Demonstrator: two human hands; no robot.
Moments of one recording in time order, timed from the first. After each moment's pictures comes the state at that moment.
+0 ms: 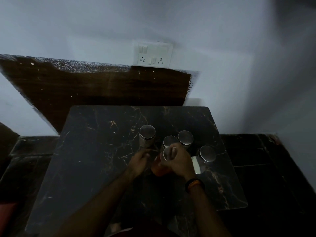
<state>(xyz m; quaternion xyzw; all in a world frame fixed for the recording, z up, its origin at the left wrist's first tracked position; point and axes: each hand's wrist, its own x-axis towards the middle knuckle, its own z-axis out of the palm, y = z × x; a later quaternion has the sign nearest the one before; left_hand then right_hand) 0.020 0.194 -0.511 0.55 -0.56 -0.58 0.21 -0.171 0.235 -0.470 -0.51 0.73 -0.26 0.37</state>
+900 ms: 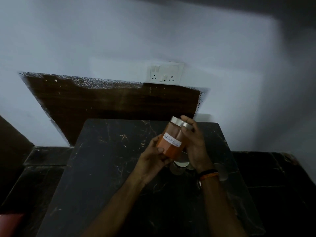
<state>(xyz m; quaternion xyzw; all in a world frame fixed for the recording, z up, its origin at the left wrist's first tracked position) 0.016 0.179 -0.411 0.20 -0.24 -0.84 0.44 -0.155 0.169 -0.368 -0.42 0.48 -0.58 0.51</state>
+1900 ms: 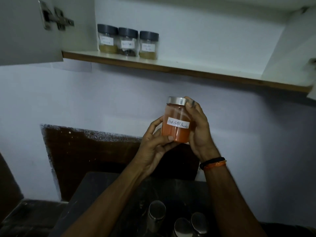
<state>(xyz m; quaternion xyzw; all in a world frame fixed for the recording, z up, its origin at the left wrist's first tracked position) 0.017 0.085 -0.212 0.14 -0.43 -0.68 0.57 -0.127 0.076 -0.150 -0.51 0.32 -0.65 0.46</state>
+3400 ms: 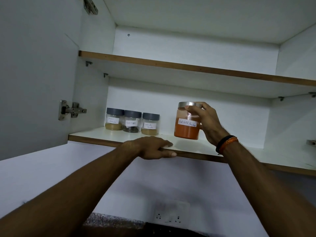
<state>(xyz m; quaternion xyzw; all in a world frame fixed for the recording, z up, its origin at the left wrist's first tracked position) 0.059 -0.070 0.019 0.46 -0.88 0.01 0.11 -0.154 -0.057 0.086 -0.64 0.37 -0.63 0.23</state>
